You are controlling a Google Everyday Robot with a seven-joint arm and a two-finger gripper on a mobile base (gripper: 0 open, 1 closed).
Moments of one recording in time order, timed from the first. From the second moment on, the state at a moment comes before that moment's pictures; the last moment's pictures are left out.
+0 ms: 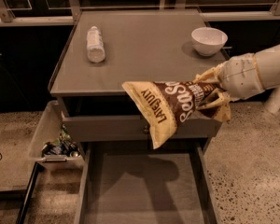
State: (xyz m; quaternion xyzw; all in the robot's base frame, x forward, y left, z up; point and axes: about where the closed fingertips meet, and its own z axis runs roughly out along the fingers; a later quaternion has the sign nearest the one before) arm 0.519 -0.160 0.878 -0.74 0.51 0.08 0.43
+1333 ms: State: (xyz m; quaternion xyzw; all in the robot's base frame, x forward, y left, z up) arm 0.551 -0.148 0.945 -0.71 0.50 0.03 0.49
